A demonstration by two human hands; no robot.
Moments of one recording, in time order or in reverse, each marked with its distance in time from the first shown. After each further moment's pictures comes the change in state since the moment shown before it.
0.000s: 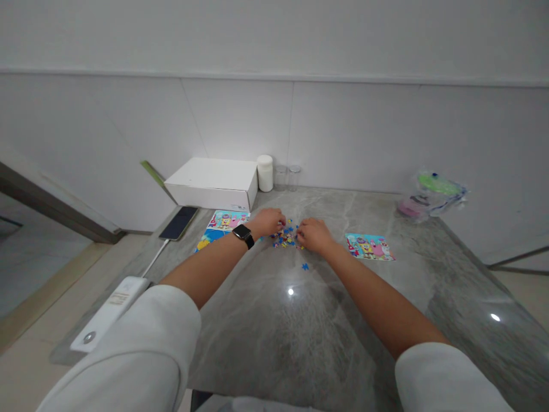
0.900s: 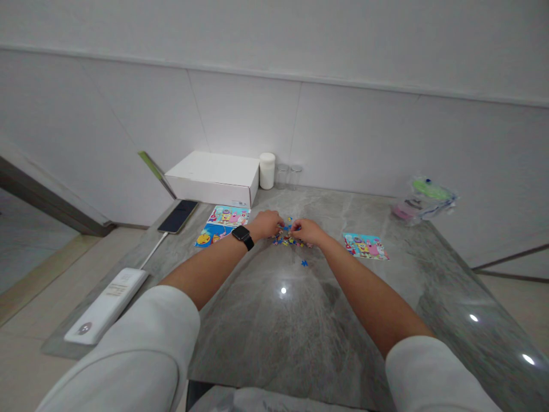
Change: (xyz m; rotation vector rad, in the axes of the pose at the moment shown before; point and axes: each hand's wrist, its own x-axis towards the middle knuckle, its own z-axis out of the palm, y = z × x) left_hand -0.017 0.004 0.012 -0.044 -0.038 -0.055; right_hand 0.021 -0.014 0.000 0.593 -0.200 0.274
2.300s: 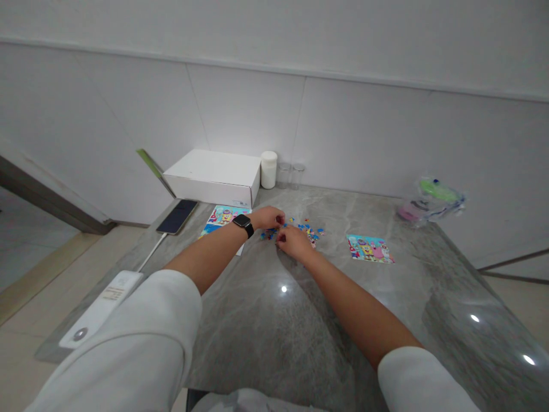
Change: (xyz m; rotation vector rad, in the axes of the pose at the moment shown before) left_hand 0.034 -0.038 0.003 -0.275 -0.091 0.095; right_hand -0.008 -0.041 0.045 -0.251 0.179 -0.189
